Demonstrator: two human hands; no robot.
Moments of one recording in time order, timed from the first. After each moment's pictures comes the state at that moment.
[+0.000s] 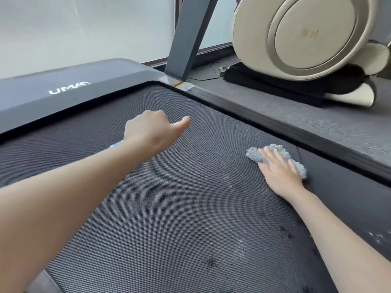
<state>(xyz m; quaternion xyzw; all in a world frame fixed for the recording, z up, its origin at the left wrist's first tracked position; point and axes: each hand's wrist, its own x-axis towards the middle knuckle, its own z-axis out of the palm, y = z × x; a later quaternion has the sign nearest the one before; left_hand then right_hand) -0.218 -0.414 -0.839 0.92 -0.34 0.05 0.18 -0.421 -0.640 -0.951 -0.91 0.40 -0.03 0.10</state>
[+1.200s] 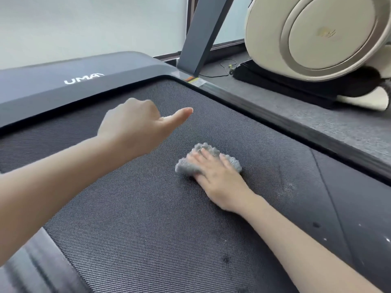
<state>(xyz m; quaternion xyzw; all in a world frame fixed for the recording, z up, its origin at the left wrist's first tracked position) -0.218 -0.346 -0.817 0.90 -0.39 0.06 0.20 -0.341 -0.503 -0.936 -0.99 0.10 -0.04 0.11</state>
